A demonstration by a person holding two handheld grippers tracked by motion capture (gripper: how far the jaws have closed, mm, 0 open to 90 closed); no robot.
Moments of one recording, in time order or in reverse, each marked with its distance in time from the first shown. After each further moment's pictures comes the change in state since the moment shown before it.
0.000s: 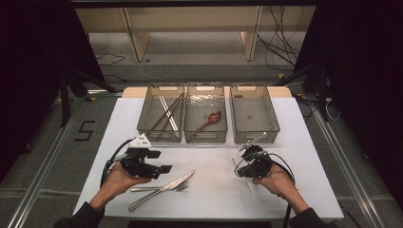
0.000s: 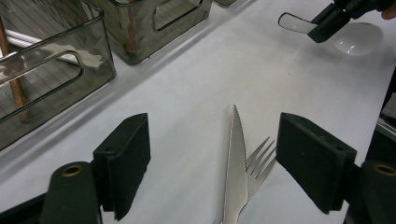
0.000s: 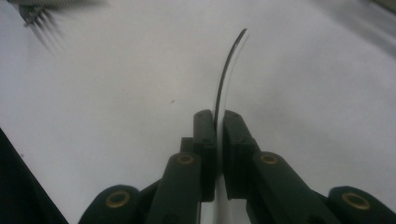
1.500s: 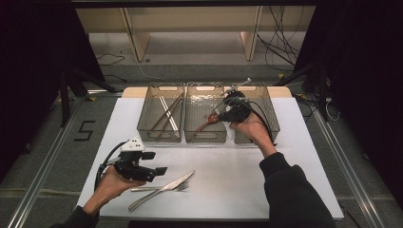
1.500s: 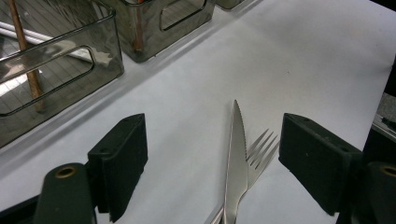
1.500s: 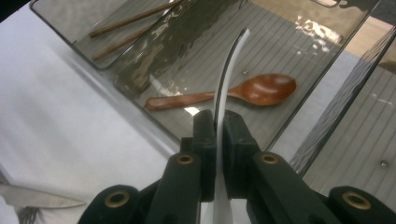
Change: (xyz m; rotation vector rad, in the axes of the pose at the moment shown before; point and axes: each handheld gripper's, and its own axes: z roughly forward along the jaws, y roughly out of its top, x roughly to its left) left arm -0.001 -0.010 -0.013 -0.026 0.015 -0.004; right arm -0.022 0.147 -0.031 -0.246 -0.103 -0.002
